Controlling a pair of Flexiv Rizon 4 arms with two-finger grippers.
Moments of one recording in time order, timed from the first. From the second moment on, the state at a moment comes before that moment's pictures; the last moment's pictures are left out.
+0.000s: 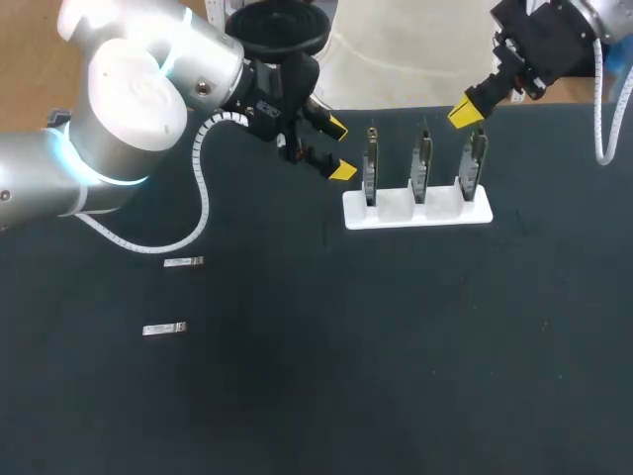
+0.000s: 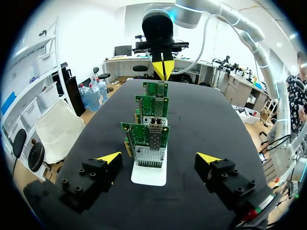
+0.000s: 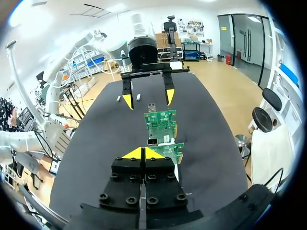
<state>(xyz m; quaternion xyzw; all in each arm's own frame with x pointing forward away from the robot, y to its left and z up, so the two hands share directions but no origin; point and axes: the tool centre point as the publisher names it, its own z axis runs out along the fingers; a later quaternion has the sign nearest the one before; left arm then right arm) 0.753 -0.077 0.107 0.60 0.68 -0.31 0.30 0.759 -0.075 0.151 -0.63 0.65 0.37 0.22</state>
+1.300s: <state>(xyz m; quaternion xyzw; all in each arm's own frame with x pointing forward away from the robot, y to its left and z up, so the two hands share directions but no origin) 0.760 -0.078 0.114 0.59 0.68 -0.31 0.31 0.763 -0.072 0.150 -0.64 0.64 0.35 0.22</state>
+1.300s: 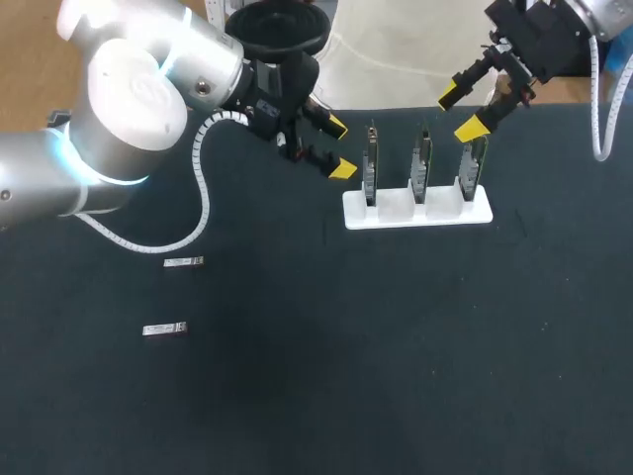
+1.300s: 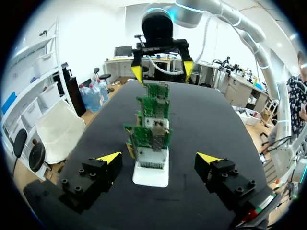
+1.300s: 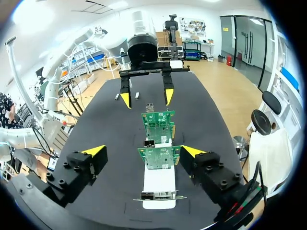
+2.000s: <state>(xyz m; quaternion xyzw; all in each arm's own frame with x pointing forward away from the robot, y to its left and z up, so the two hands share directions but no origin) 0.721 -0.007 0.112 0.66 0.70 -0.15 0.23 0.763 -0.072 0.150 -0.64 0.64 0.35 0.22</state>
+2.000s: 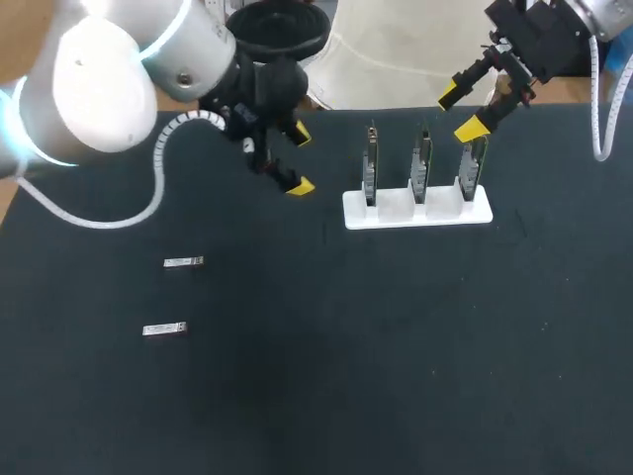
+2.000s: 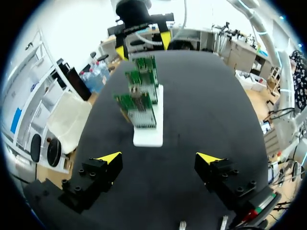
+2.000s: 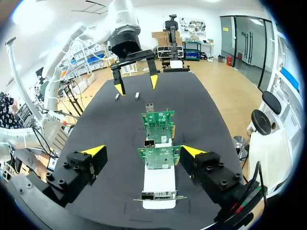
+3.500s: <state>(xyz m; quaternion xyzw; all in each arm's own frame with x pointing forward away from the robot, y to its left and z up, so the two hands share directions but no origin) 0.654 0.176 0.030 0.67 0.74 -0.03 0.08 0.763 -0.072 0.150 -0.64 0.64 0.35 0.22</state>
